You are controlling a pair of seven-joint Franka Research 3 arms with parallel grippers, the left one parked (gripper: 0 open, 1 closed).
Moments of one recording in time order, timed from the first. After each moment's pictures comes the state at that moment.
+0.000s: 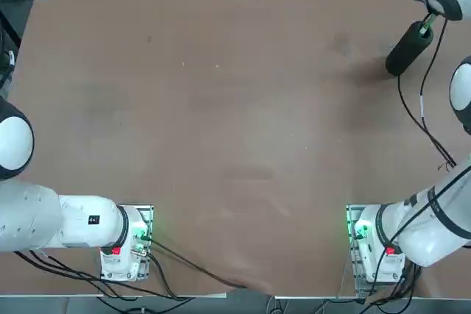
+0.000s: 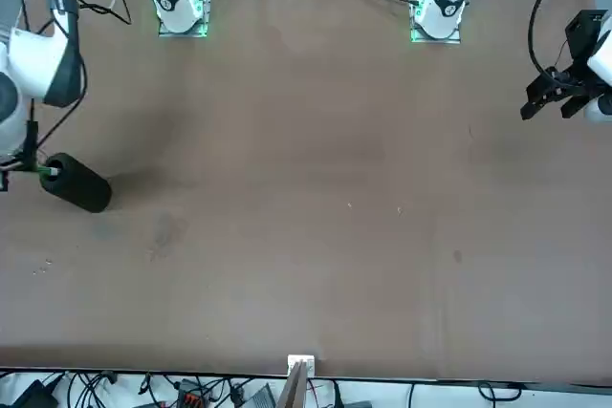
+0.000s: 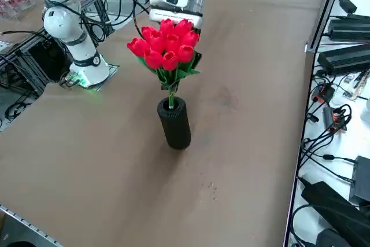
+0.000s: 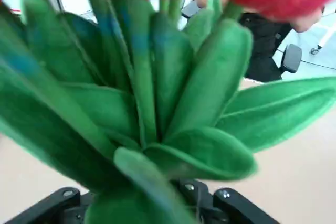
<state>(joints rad) 0.55 0.26 -0.71 -1.83 -0.67 2.05 1.55</state>
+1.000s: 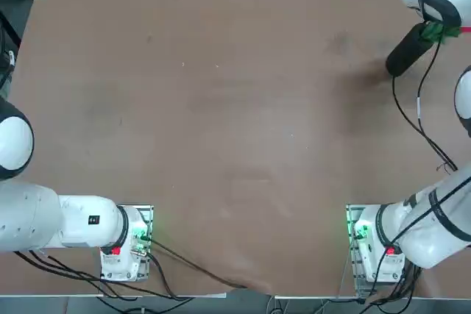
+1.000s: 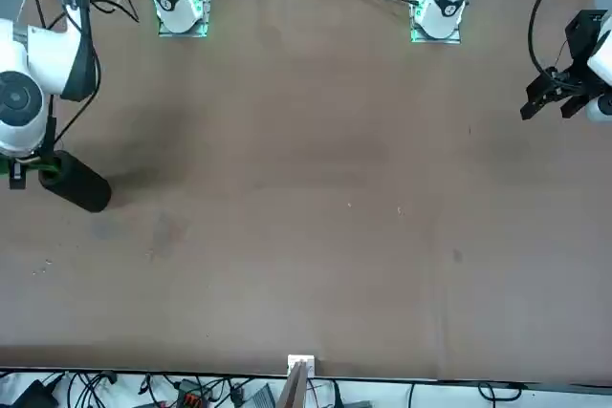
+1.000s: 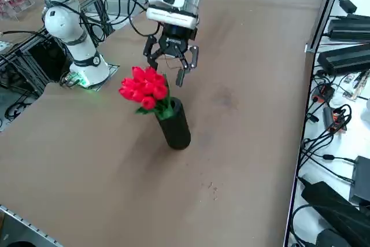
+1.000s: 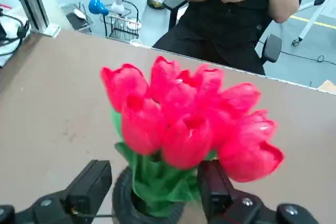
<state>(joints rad) 0.61 0.20 -0.71 -1.86 -0.67 1.94 1.57</state>
